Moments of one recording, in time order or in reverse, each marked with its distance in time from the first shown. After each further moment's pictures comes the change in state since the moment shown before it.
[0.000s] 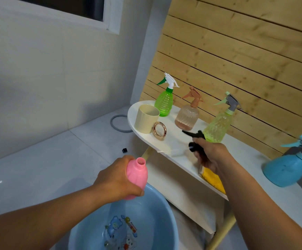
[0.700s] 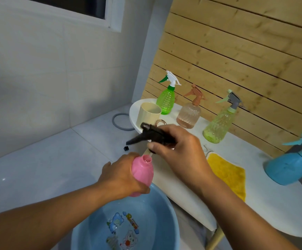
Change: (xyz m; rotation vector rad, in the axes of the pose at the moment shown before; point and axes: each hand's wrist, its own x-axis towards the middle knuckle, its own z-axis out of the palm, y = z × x) left_hand -0.007 0.010 0.001 0.077 0.047 0.067; right_hand -0.119 0.003 0.058 -0.513 -0.245 -0.943
